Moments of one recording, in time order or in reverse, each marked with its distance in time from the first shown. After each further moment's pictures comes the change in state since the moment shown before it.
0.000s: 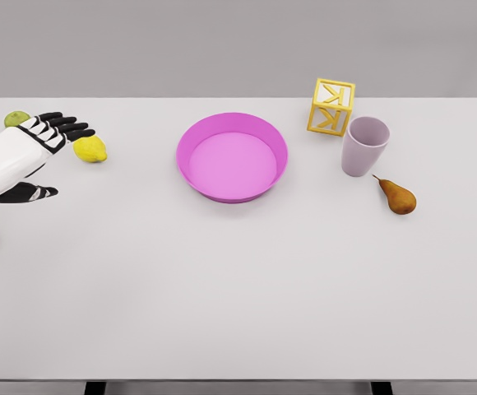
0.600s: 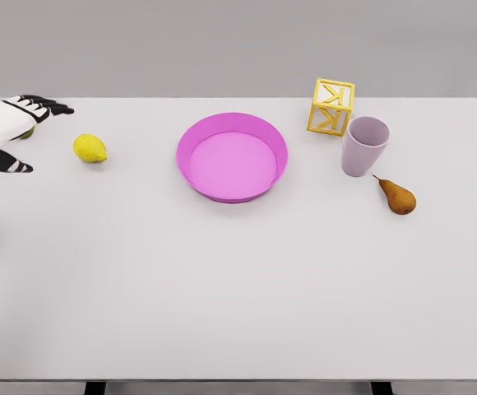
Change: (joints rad) left arm -0.327 -0.010 -0.103 0.326 0.000 0.000 -0.276; right arm 0.000 0.000 0.000 0.000 0.000 0.000 0.000
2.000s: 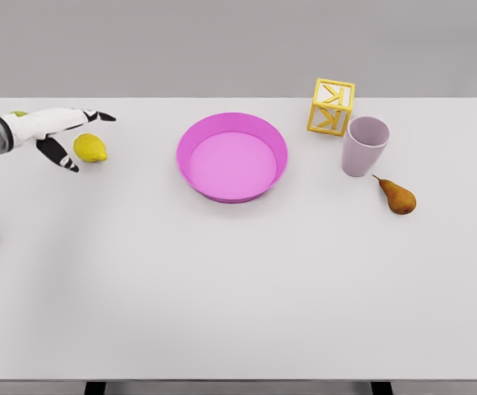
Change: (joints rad) left arm -0.431 -0.223 -0.288 0.671 -0.059 -0.001 -0.058; right arm 0.000 0.000 0.000 0.000 0.000 0.000 0.000
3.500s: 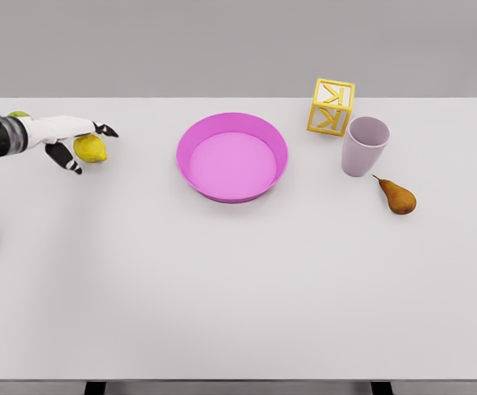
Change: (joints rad) left arm -0.061 -0.062 -0.002 0.112 -0.174 0.000 0.000; right arm 0.000 0.000 0.000 0.000 0.000 0.000 0.000
